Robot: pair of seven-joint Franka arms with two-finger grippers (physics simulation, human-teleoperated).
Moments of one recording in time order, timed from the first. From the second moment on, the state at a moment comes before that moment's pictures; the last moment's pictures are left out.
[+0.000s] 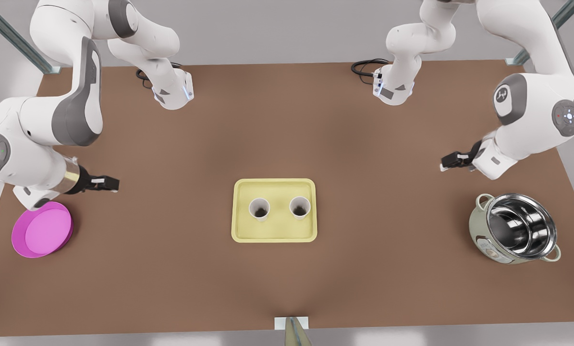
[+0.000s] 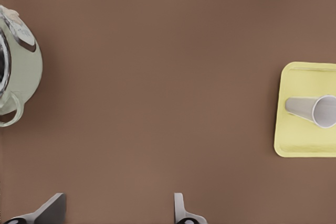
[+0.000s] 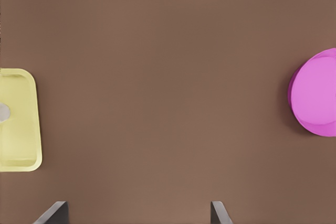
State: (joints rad) left arm 0.10 0.09 -0.09 -1.66 -0.11 1.66 0.00; right arm 0.07 0.34 -0.06 -1.23 0.00 1.43 0.03
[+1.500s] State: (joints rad) left arm 0.11 0.13 -0.12 -1.63 -0.06 1.67 -0.01; right arm 0.60 0.74 -0.03 -1.44 0.12 2.05 0.69
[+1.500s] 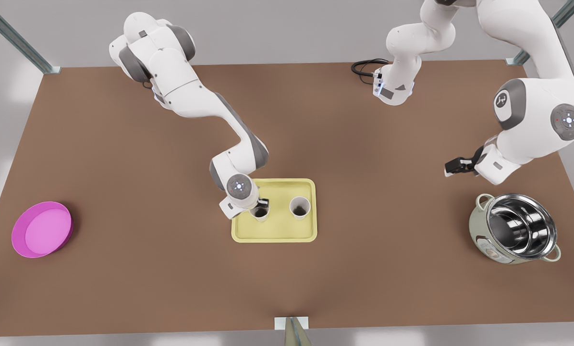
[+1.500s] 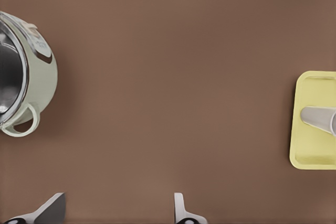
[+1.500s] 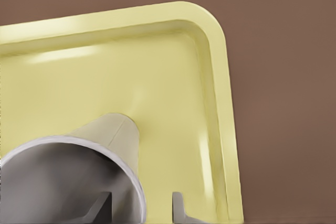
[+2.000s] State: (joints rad) left arm -0.43 0.60 -0.12 -1.24 0.01 1.86 -0.24; right arm 0.29 0.53 -0.05 -1.43 0.12 1.93 0.62
